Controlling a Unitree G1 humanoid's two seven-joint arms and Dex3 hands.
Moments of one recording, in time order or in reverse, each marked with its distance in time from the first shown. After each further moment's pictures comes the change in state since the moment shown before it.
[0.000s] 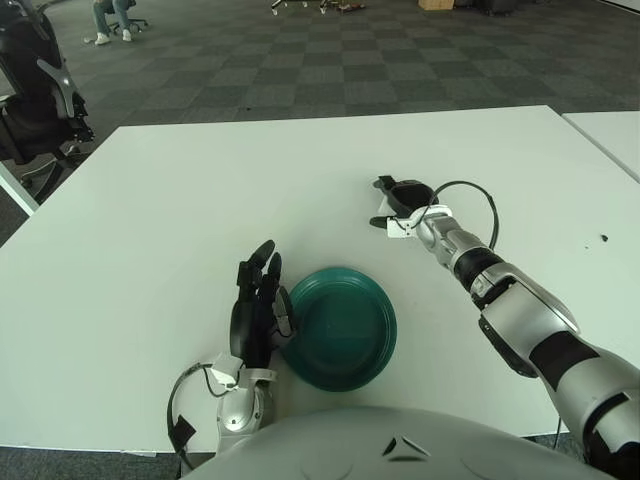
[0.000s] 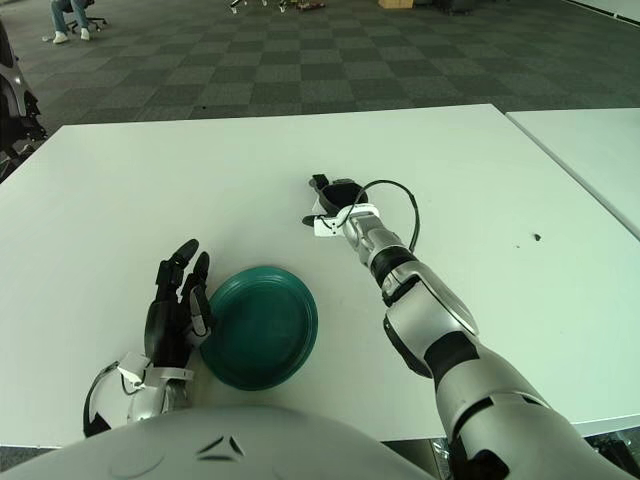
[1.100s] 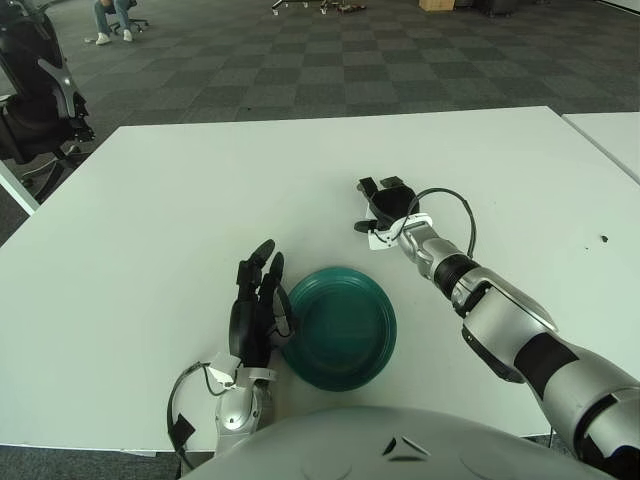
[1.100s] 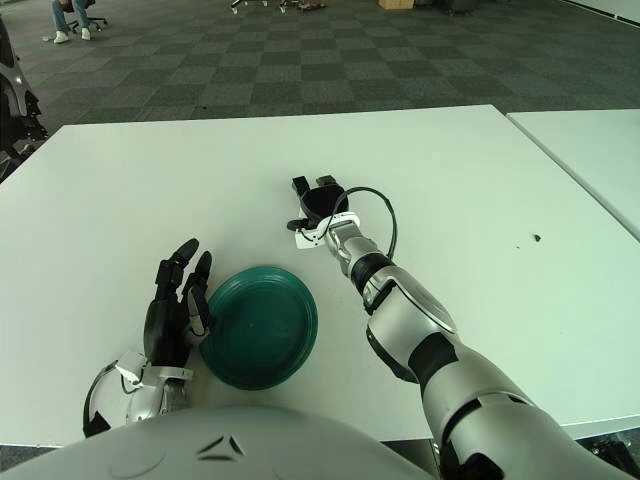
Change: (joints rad) left arm -0.001 0.001 0.004 -0.007 -0.012 0.003 -0.023; right arm 0.009 0.104 0.098 0.030 -0.054 0.063 -0.185
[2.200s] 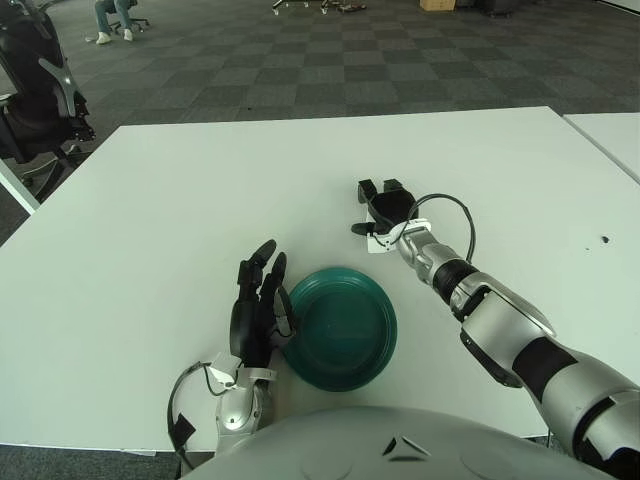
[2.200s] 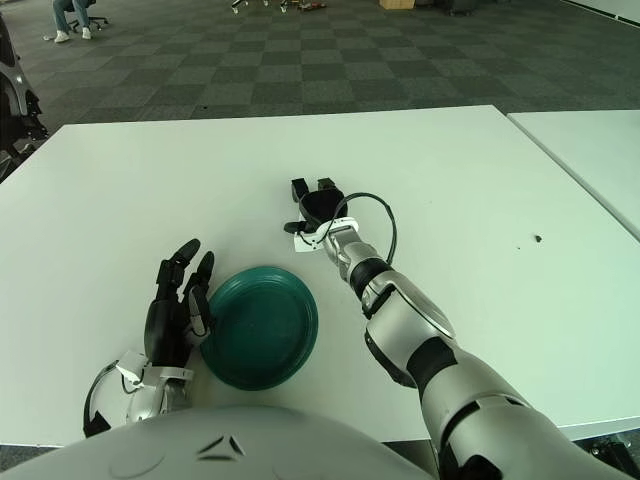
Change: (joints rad) left arm 0.001 0.000 -0.003 -0.001 0.007 0.000 0.000; right arm 0.026 0.010 -0.044 0.009 0.022 -0.050 -0.053
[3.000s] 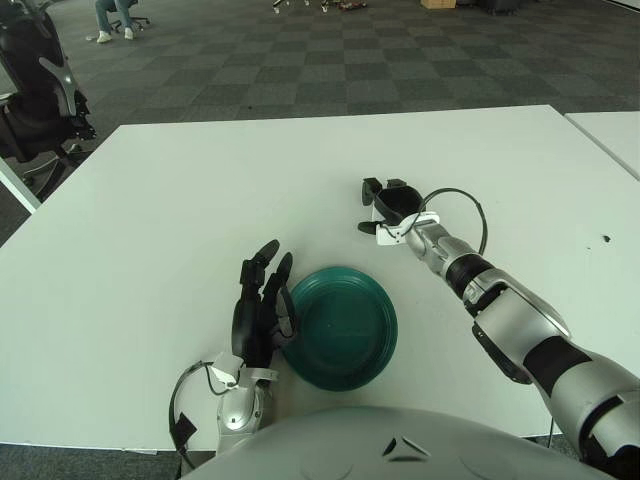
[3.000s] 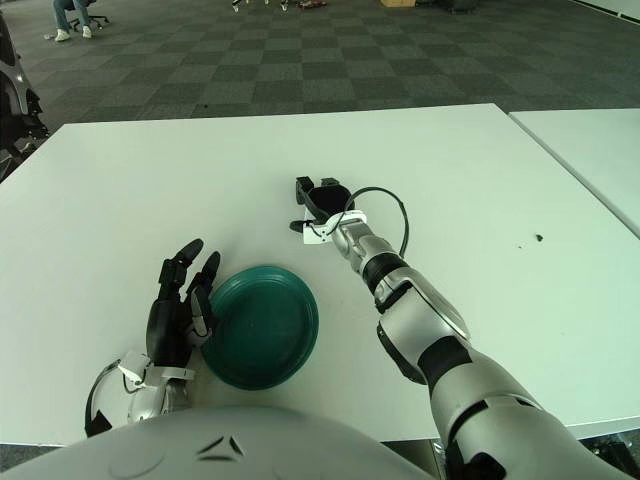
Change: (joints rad) left arm -0.005 0.001 -0.005 0.009 -0.003 -0.004 -0.015; right arm -0.016 -0.118 -0.092 -0.132 0.049 -0.095 0.122
